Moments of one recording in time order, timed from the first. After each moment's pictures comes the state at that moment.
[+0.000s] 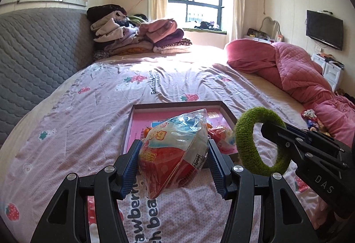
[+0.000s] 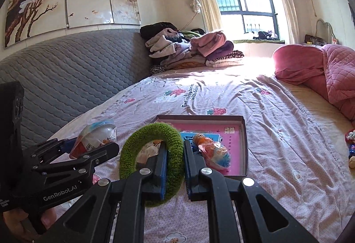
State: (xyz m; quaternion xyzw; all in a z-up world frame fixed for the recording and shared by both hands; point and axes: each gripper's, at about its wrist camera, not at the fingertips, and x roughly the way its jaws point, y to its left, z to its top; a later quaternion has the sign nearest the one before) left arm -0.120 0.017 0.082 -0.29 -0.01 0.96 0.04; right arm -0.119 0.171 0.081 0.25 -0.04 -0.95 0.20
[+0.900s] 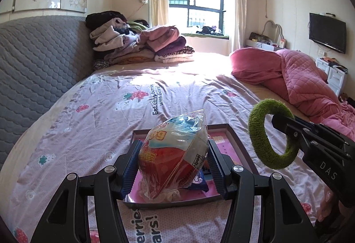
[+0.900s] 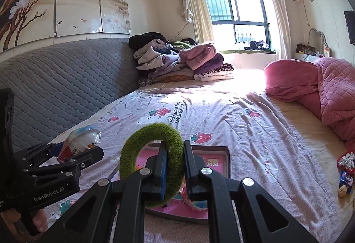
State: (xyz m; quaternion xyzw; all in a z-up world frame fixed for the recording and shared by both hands) left arm -0.184 0.019 0.119 -0.27 0.00 0.96 0.03; right arm -0.183 0.180 0.121 0.22 -0.03 -0.96 0.17
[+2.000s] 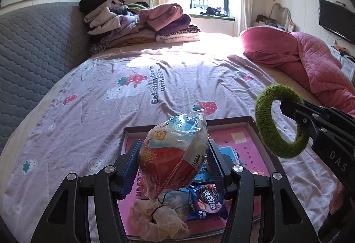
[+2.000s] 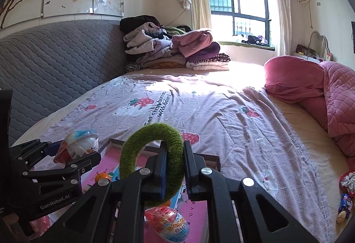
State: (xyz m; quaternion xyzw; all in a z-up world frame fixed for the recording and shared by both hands) left arm -0.299 0.027 0.055 -0.34 0.02 0.94 0.02; right arm -0.289 0.174 0.072 0.27 0.01 -0.95 0.13
